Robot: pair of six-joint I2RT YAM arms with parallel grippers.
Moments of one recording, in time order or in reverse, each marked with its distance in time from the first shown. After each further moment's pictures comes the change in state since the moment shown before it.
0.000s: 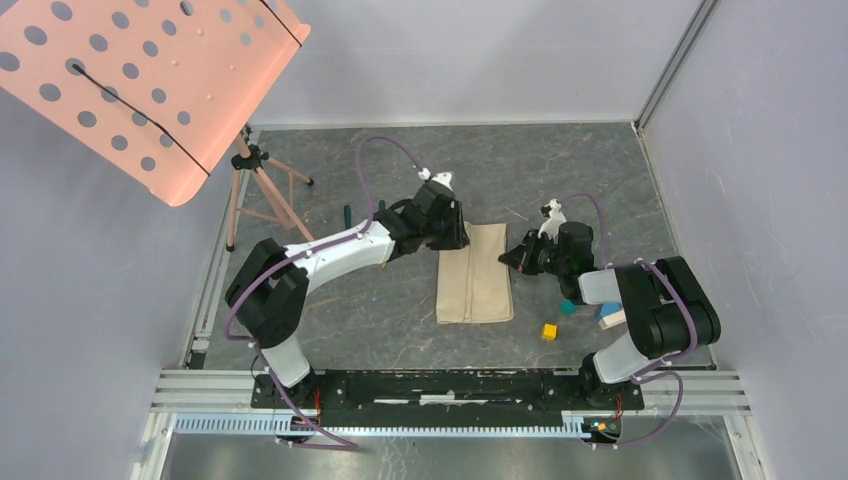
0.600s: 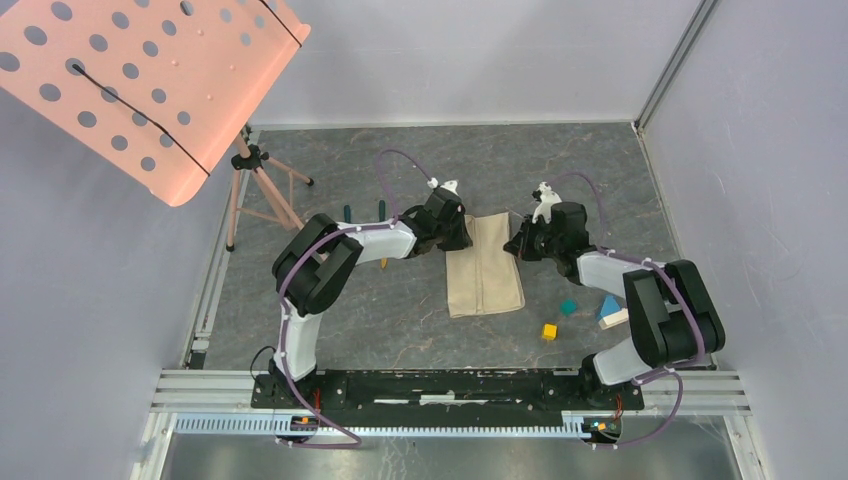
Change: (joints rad) left arm 0.098 0.310 0.020 0.298 0.072 -0.023; right arm 0.030 -0.043 0.194 -0.356 0.142 -0.185
